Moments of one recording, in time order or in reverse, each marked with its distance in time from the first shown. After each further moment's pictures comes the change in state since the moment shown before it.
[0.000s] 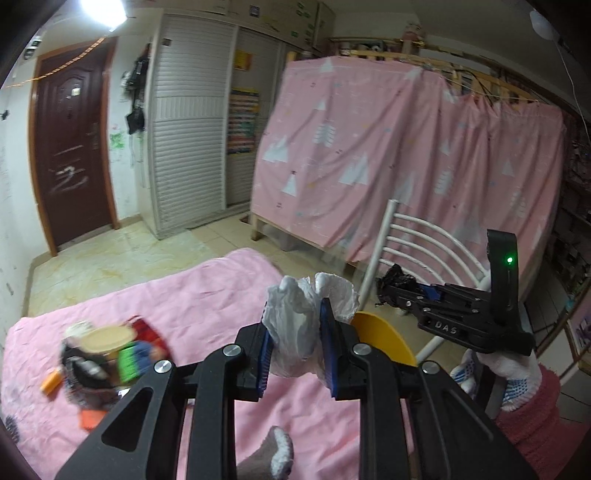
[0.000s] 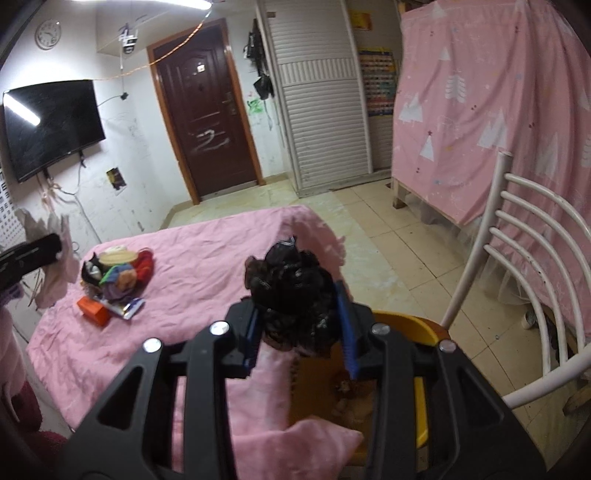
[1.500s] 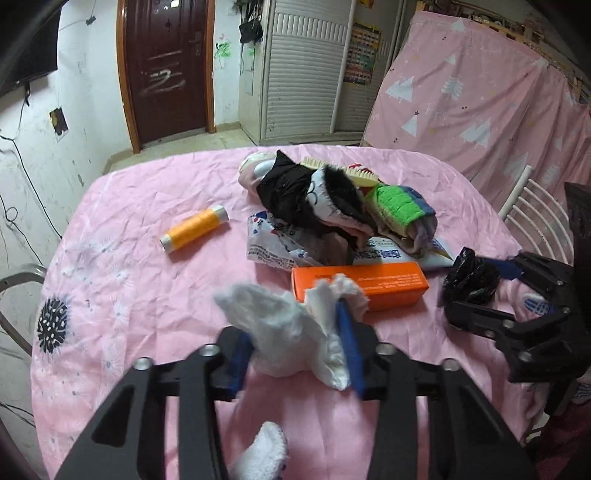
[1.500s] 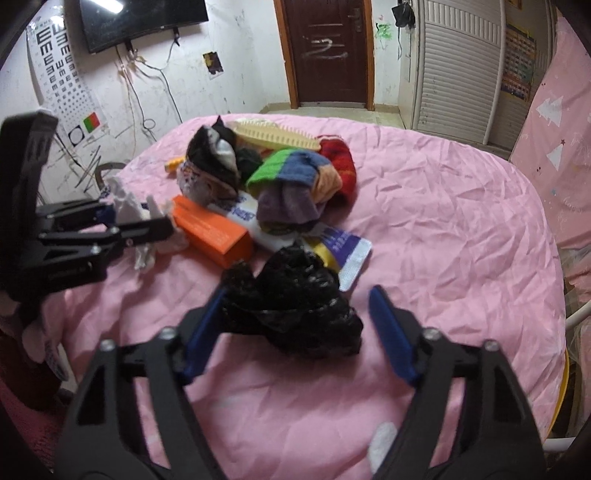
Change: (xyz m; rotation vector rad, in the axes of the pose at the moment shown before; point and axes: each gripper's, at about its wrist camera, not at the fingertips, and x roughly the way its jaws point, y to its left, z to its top) left arm -0.025 0.203 -0.124 -0.259 0.262 0.326; right arm 0.104 0.229 -0.048 -0.350 0.342 0.272
